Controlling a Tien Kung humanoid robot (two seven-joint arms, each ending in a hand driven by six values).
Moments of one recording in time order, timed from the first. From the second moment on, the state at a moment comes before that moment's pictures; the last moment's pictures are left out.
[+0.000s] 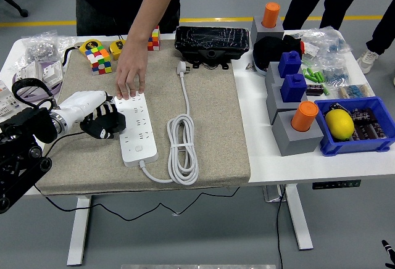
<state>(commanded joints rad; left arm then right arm) -0.50 0.47 -0.86 -1.17 1.92 -0.07 0.11 0.14 -0.16 1.47 0.18 -1.26 -0.06 -0.04</state>
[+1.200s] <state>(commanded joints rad) -0.50 0.47 -0.86 -1.18 1.93 -0.09 0.12 0.14 -0.17 1.47 0.18 -1.25 -0.06 -0.04</state>
